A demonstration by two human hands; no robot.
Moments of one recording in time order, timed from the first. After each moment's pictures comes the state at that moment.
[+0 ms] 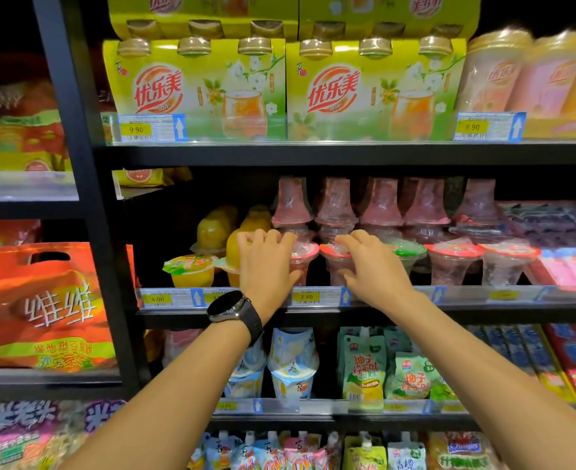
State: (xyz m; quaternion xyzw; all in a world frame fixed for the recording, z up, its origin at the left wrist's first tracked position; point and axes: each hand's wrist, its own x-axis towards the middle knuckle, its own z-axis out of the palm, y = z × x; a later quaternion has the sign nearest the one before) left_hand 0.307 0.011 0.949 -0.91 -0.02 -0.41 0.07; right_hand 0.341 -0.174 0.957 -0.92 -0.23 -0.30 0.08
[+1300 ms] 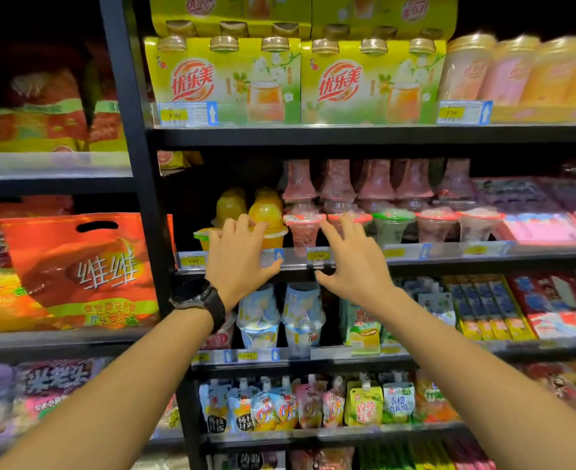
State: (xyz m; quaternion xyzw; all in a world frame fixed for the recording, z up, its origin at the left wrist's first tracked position) left_hand 0.217 0.081 0.933 -0.91 0.03 -0.40 0.07; right_hand 0.246 -0.135 0.930 -0.91 -0.22 -0.34 0.04
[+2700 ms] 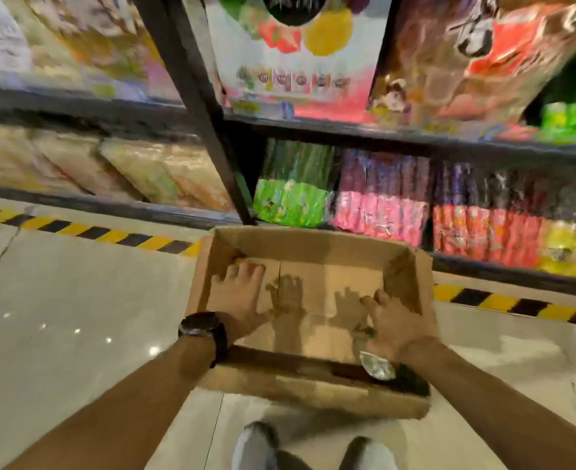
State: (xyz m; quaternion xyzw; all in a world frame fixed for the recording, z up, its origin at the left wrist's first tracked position) left_hand 0.059 0.109 0.014 -0.97 -0.11 0.24 0.00; right_hand 0.142 -0.148 0.034 -0.89 -0.26 0.37 -0.04
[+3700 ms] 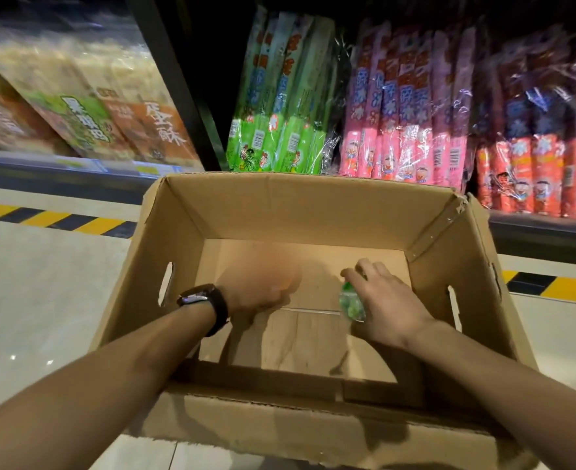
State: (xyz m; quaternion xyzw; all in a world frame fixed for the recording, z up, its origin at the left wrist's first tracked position) left_hand 0.109 0.117 -0.205 -0.94 -0.12 0.16 -0.28; right_hand 0.157 -0.136 -0.163 -0.92 -0.35 0.18 0.05
